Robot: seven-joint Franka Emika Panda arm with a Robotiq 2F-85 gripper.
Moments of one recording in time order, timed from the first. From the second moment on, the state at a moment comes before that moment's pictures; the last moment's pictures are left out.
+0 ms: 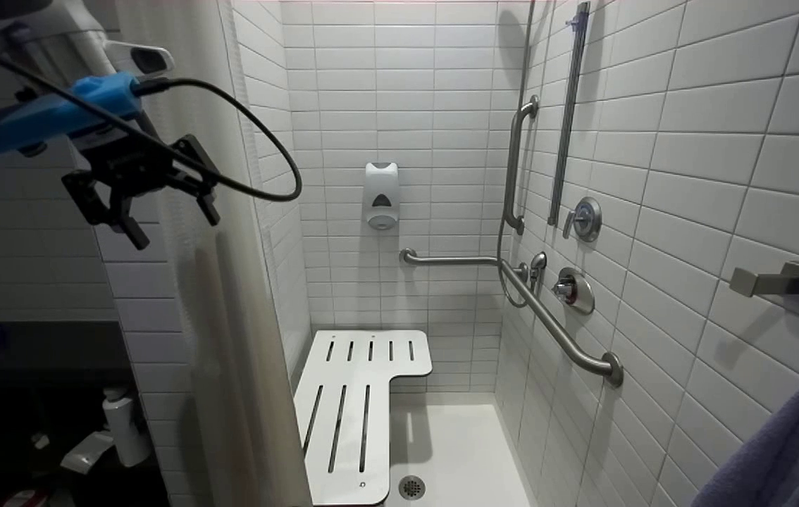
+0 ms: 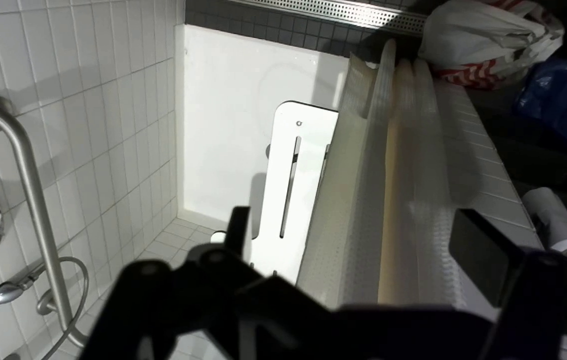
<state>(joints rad) 0.09 -0.79 0.01 -2.63 -0.29 2.06 -0.14</state>
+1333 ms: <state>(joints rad) 0.12 -0.70 -0.04 -2.52 -0.28 2.11 -0.33</state>
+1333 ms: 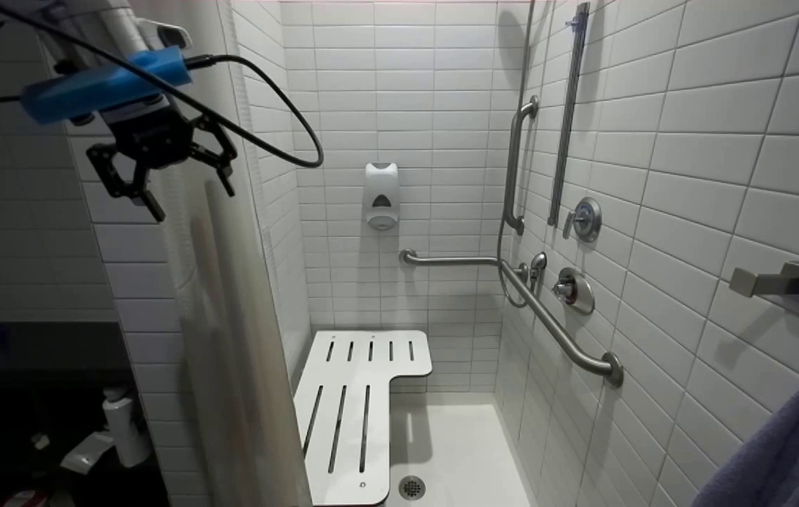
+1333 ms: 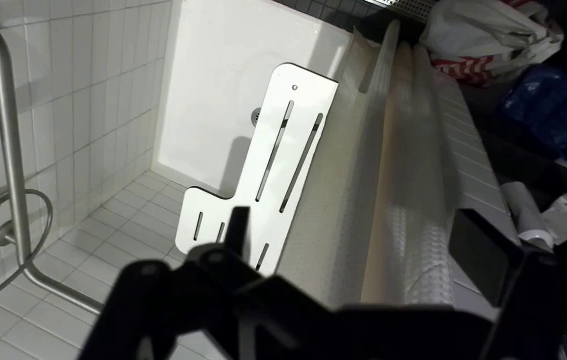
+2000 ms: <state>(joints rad) 0.13 -0.59 -0.09 -2.41 -0.23 2.06 -0.50</state>
